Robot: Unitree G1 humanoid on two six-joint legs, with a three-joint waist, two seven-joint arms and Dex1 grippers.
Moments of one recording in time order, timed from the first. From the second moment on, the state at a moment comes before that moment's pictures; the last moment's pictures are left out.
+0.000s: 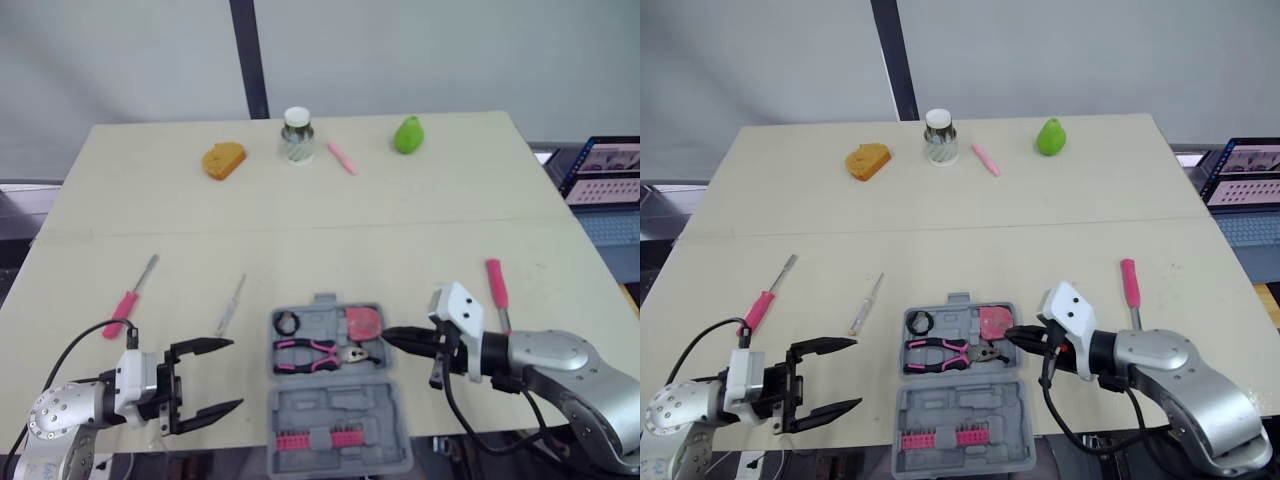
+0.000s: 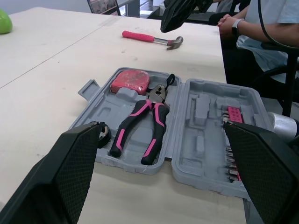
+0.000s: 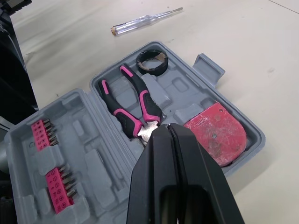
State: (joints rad) left arm 0.29 0.64 0.23 -0.14 -0.54 -0.20 -1.27; right arm -0.02 -0.74 -0.03 -0.71 0.54 0.84 0.80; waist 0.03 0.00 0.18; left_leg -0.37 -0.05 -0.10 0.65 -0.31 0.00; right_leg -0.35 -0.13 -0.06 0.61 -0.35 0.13
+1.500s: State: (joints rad) left arm 0.53 0.64 0.33 -0.22 -0.37 -0.03 -1.01; right arm 0.37 -0.89 -0.19 -0.62 0.46 0.61 0.89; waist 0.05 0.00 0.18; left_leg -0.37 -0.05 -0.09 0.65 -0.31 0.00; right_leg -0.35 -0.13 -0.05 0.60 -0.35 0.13
